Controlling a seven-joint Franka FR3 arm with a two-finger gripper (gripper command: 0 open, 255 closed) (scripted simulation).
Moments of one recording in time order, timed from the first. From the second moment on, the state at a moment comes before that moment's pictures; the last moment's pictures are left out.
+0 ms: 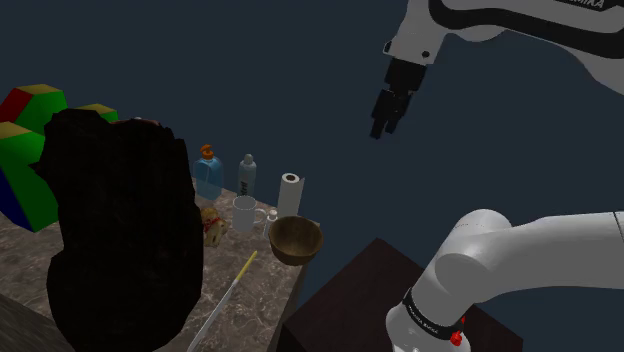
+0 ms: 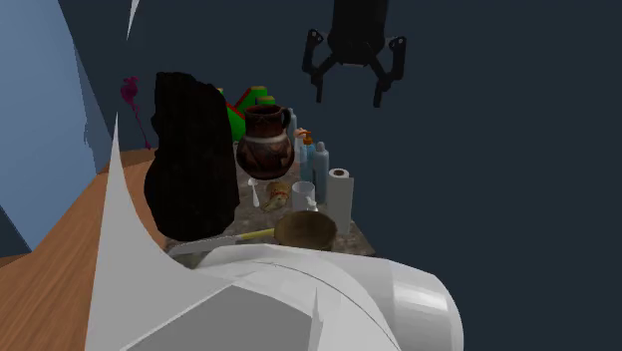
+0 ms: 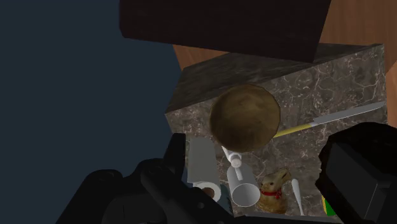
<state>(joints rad) -0.02 -0.82 -0.05 -2.29 0.03 1.45 -0.15</state>
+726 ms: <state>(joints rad) 0.00 -0.66 0.05 -2.41 0.08 1.76 -0.04</state>
